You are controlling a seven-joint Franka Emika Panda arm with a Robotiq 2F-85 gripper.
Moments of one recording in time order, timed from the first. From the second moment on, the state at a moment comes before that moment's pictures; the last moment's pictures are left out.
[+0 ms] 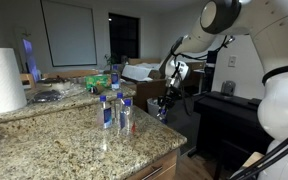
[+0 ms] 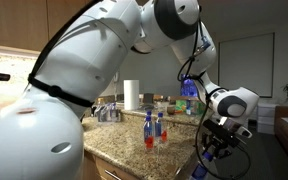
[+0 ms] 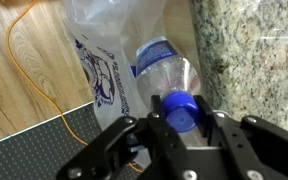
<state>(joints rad) -0.34 0.58 -0.04 -1.81 0.52 2.13 -0.42</state>
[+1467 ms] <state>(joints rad) -0.27 0.56 -0.03 -1.81 0.41 2.17 -0.37</state>
